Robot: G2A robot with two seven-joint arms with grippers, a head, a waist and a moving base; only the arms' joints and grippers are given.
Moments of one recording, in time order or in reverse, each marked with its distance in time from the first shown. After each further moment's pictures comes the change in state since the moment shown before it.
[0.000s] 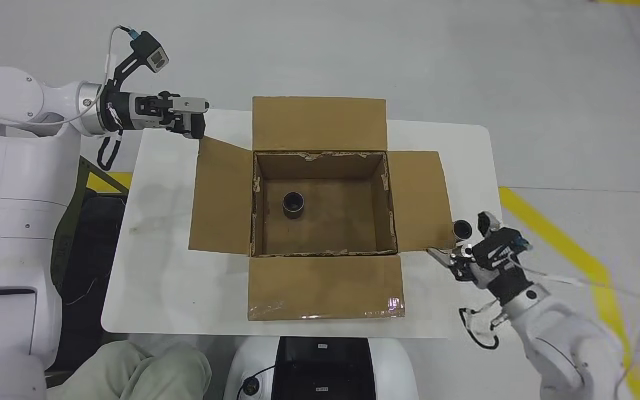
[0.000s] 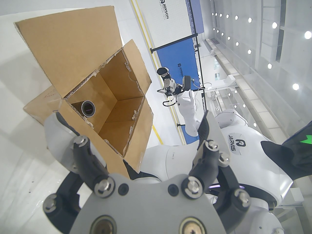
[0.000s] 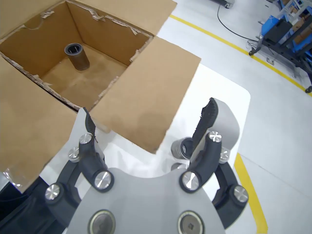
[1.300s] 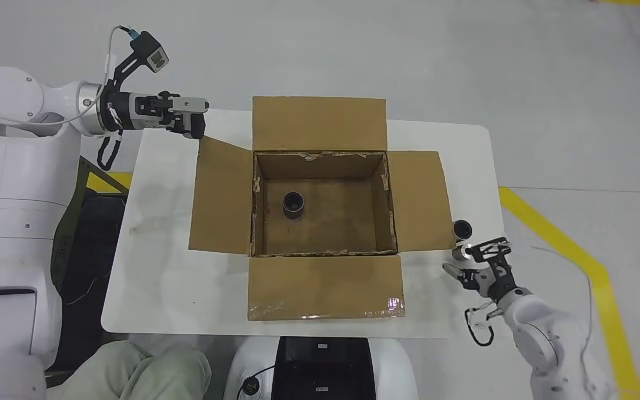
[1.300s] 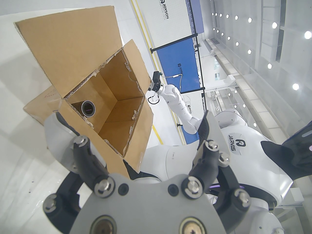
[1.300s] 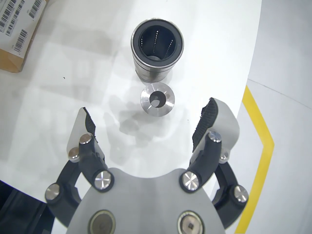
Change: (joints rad) left arm 0.000 0.000 0.000 0.000 0.000 0.000 0.000; right arm 0.148 0.016 -0.064 0.437 -0.022 0.106 0.112
